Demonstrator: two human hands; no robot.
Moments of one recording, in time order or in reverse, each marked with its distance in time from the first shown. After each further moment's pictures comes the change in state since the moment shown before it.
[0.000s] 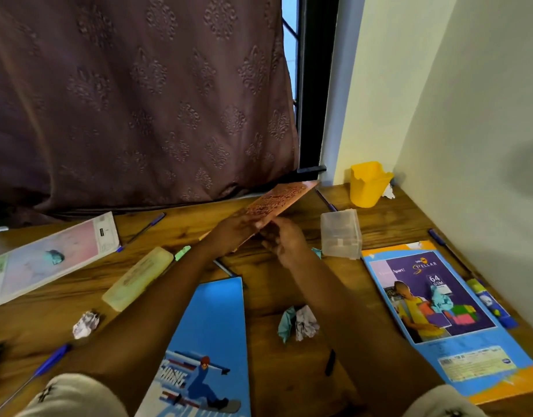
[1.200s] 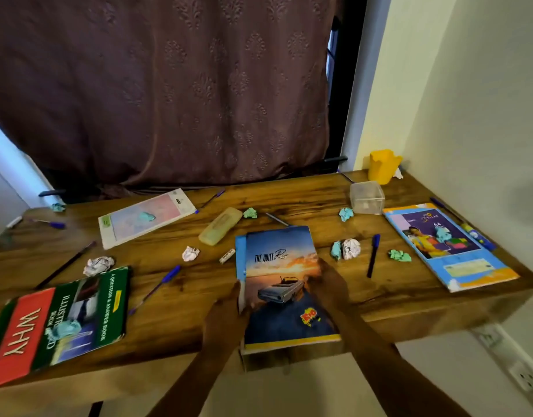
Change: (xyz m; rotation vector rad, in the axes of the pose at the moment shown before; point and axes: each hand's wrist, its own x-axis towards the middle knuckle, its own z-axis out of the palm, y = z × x) left_hand -0.344 -0.090 0.033 0.263 0.090 -0.345; right_hand -0.180 0.191 -0.009 -1.091 0.273 -0.451
